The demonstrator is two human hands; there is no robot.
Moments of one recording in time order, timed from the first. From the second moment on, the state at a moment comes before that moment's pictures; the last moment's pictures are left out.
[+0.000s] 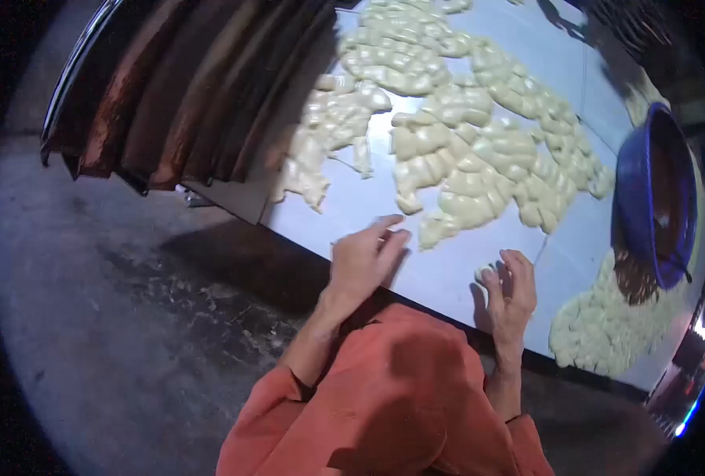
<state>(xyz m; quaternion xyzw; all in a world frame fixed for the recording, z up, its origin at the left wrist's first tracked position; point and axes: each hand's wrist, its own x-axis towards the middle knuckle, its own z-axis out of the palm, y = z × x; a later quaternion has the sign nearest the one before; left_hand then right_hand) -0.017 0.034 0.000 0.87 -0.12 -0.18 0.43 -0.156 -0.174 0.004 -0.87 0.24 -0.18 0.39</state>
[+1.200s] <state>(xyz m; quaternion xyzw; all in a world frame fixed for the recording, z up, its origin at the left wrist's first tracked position) 0.073 0.204 -0.052 0.94 -0.14 0.12 0.30 0.077 0.007 -0.011 -0.95 -0.16 -0.10 0.25</state>
